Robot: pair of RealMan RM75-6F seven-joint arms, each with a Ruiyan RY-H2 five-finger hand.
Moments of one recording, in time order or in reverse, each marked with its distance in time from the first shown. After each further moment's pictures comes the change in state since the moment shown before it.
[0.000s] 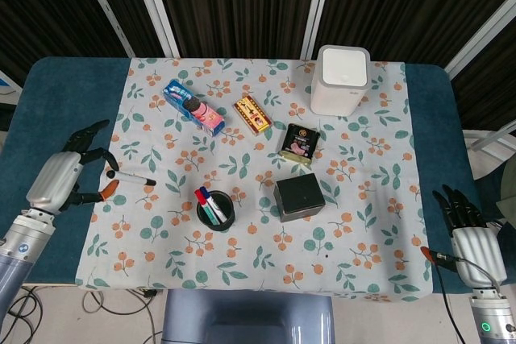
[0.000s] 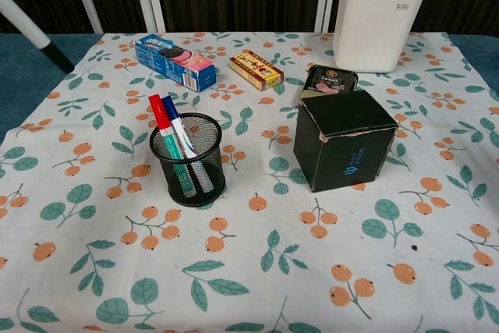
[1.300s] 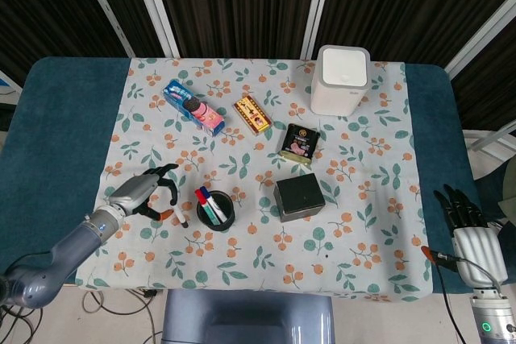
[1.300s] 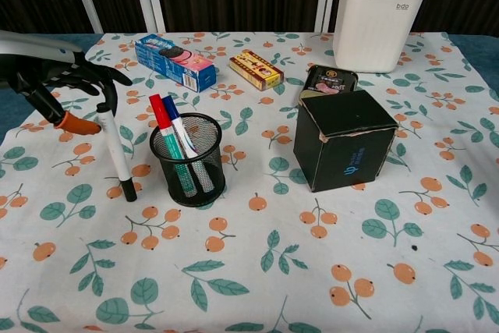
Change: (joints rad) left arm -0.315 -0.235 0.044 0.174 -0.362 -0.494 0.165; right arm -0.002 0.000 0.002 0.002 0.000 0.002 0.005
